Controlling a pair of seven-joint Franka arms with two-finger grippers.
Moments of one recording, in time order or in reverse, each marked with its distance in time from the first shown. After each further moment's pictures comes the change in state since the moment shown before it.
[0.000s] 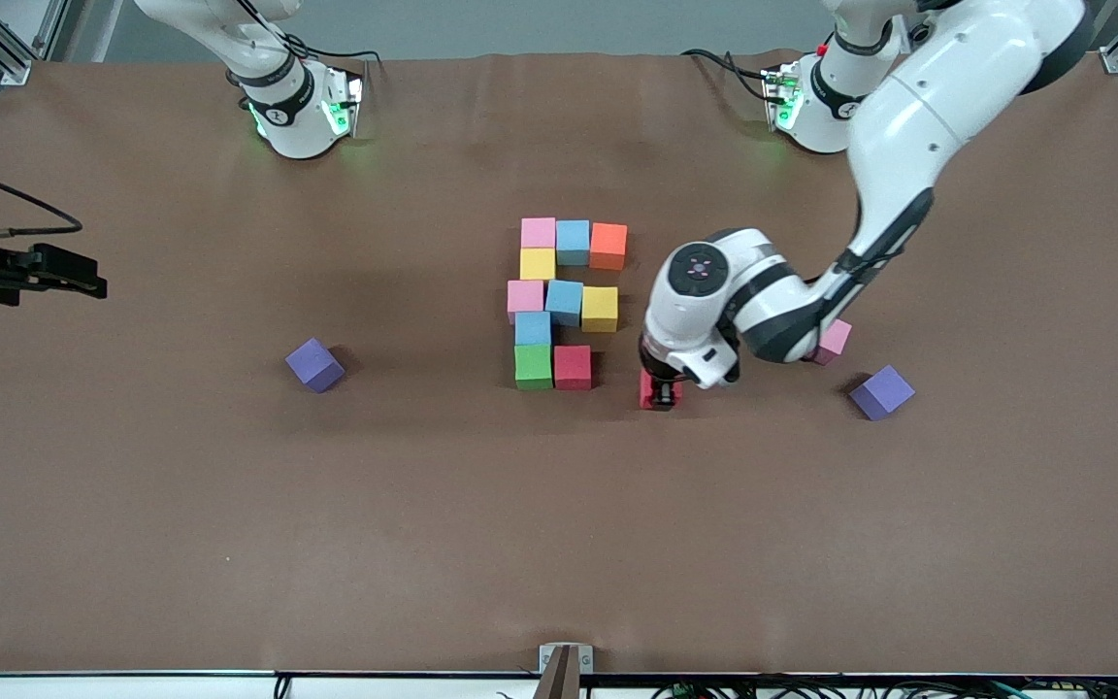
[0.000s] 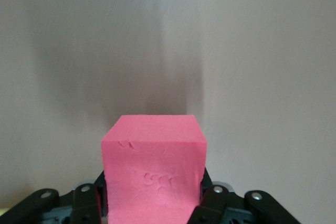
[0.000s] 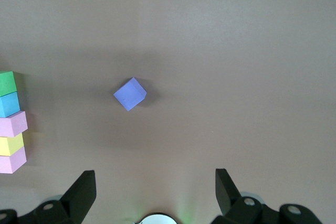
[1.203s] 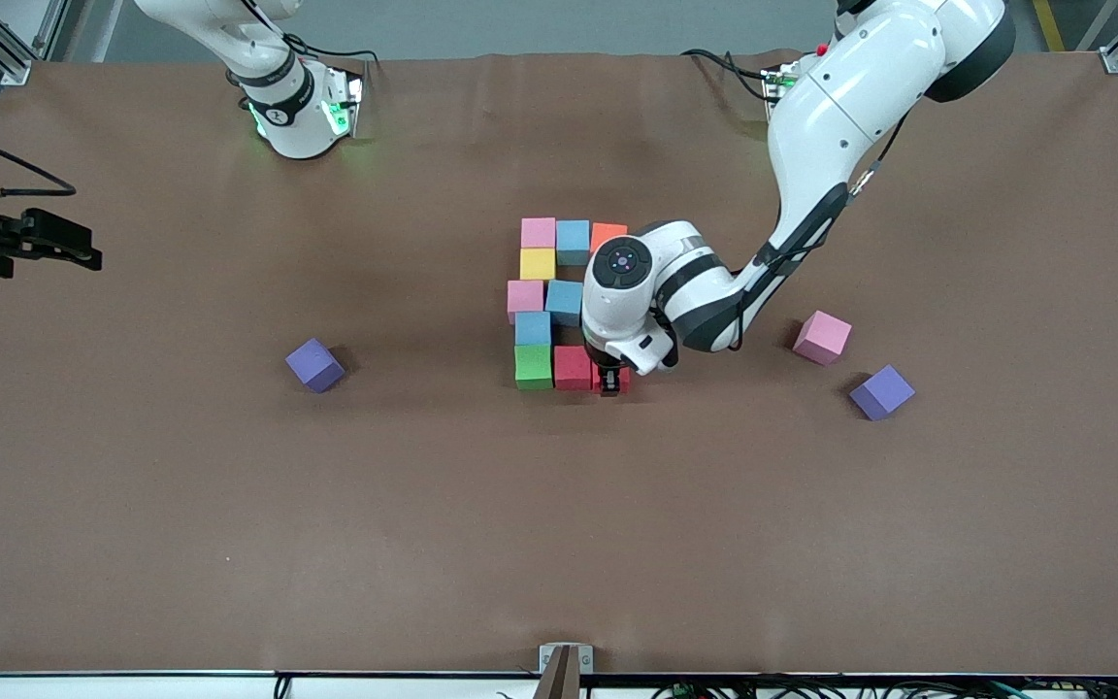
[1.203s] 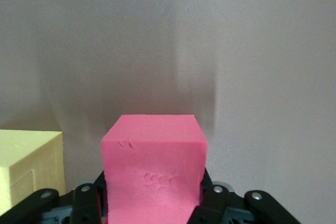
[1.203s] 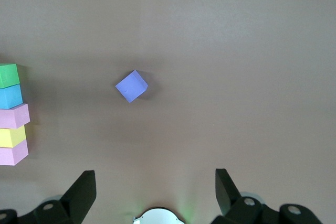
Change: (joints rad) left arm -0.236 0.033 0.143 0.118 -0.138 -0.015 -0.026; right arm 0.000 -0.106 0.002 -0.129 0.000 0.036 0.000
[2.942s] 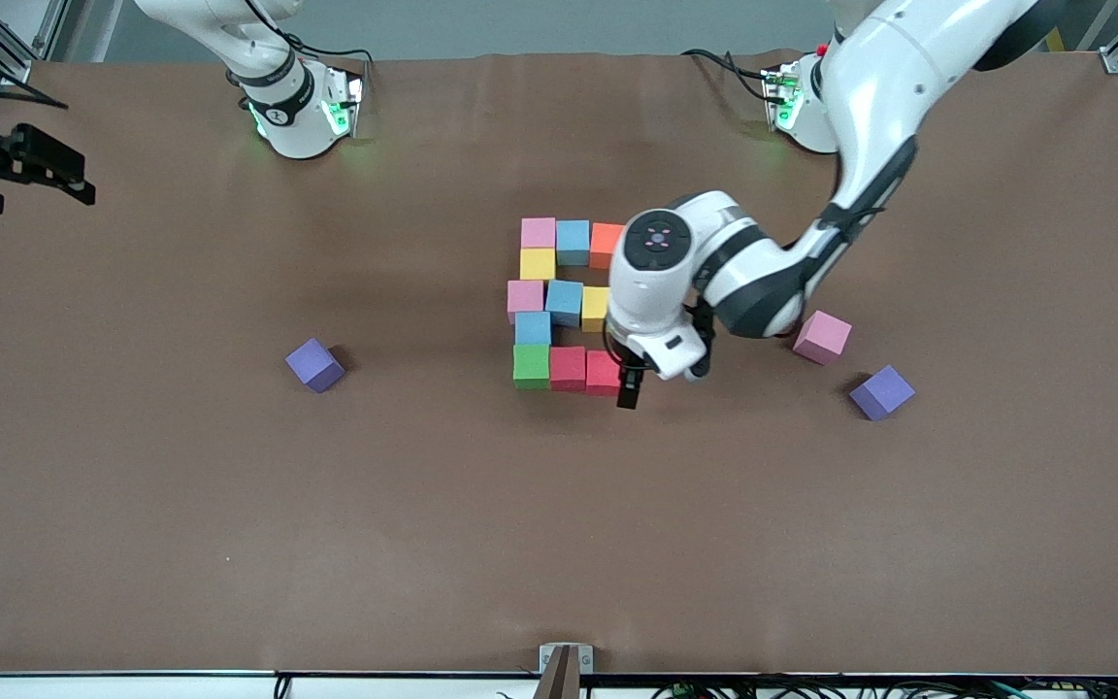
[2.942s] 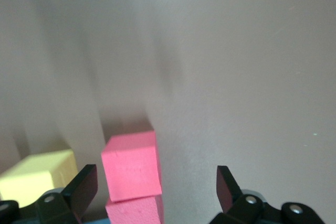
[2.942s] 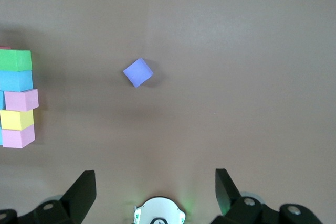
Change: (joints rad) left arm 0.238 -0.129 -0.208 0.041 -0.017 -0.219 0.378; right arm 0.004 -0.195 0.014 -0.128 0.000 -0.021 -0.002
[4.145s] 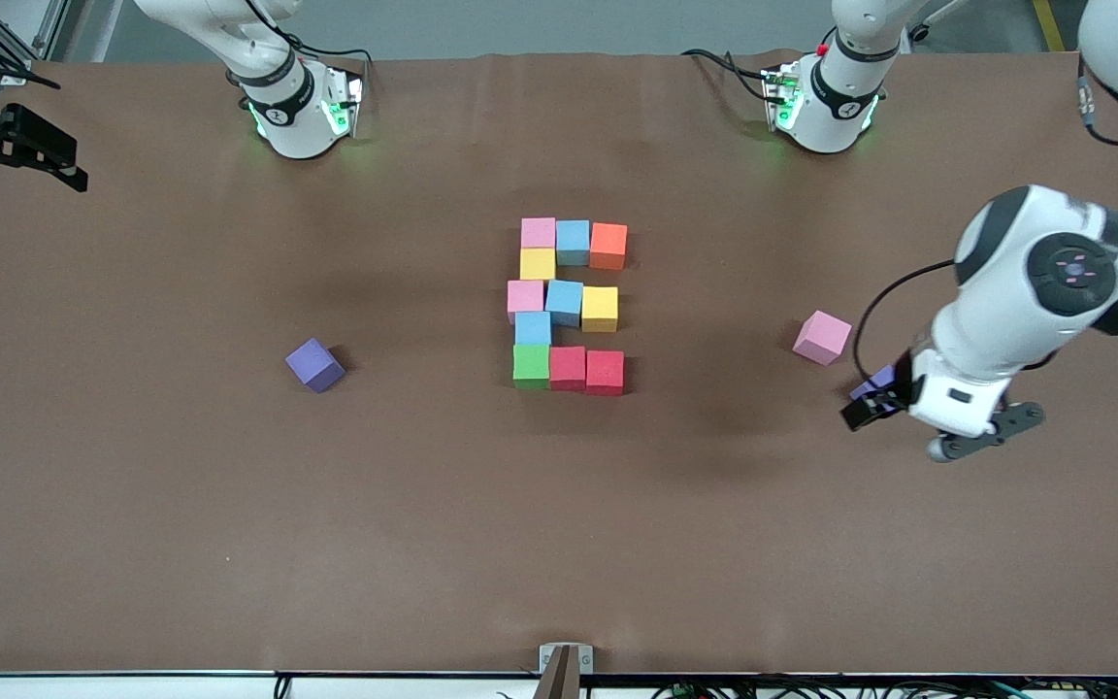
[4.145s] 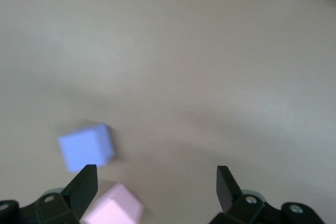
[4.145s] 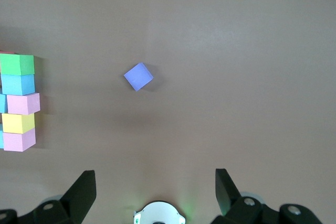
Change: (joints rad) left arm 0.762 -0.146 -0.309 -0.084 -0.003 -0.142 1.489; right arm 0.000 -0.025 -0.001 -0.022 0.000 0.031 0.000
